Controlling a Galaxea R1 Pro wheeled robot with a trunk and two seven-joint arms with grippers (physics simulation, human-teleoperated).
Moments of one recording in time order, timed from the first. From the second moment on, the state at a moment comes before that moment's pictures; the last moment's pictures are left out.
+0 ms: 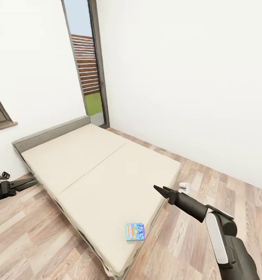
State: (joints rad) left arm -0.83 0.75 0.01 -0.47 0.46 0.61 -1.57; right arm -0.33 0.04 -0.20 -1.54 -0.36 0.74 0.74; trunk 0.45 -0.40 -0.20
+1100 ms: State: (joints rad) left arm -0.83 0.74 0.01 -0.47 0.46 0.61 -1.57; right arm -0.33 0.04 -0.20 -1.54 -0.36 0.74 0.74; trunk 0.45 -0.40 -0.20
